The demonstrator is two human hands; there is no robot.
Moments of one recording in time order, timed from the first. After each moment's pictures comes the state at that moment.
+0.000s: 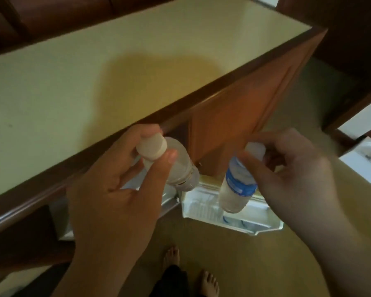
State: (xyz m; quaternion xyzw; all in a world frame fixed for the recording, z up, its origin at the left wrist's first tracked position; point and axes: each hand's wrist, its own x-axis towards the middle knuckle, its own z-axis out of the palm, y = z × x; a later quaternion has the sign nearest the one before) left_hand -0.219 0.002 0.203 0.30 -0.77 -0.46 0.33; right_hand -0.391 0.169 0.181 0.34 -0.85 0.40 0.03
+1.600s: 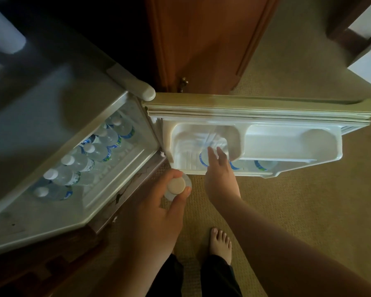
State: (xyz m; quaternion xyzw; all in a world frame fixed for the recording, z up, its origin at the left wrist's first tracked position) left_hand -0.203 0.021 -0.169 0.31 -0.87 -0.36 0.11; right_hand -0.335 0.131 -0.325 0.17 -0.94 0.21 -0.22
